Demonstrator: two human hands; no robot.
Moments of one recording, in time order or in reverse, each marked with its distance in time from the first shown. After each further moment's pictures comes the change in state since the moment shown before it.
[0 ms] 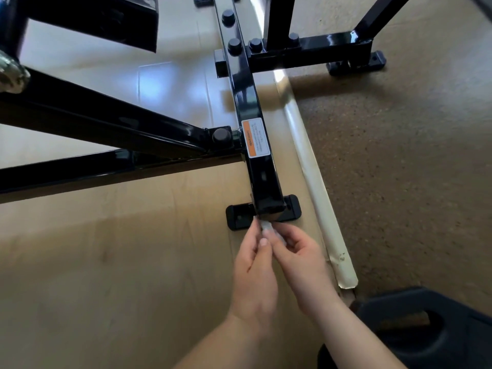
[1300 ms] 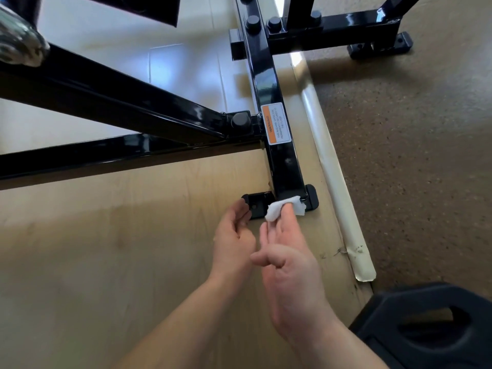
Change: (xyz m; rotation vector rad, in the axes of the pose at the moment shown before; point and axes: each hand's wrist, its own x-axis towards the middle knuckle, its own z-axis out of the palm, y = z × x) left_hand 0.063 -0.009 -0.057 0.328 0.144 0.085; right_hand -0.042 -0.033 0.060 0.361 -0.185 0.094
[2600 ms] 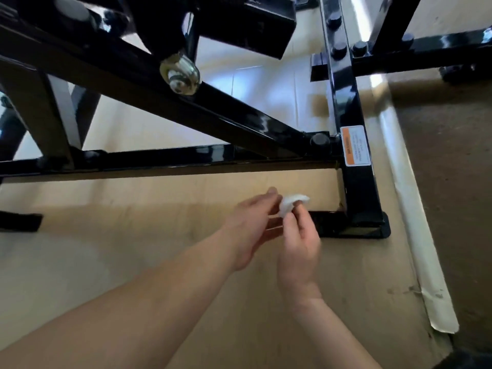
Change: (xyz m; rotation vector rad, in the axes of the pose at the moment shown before) left_hand 0.022 0.071 -0.088 -0.203 -0.228 -0.254; right_hand 0.058 0.038 0.069 -0.199 0.236 -0.190
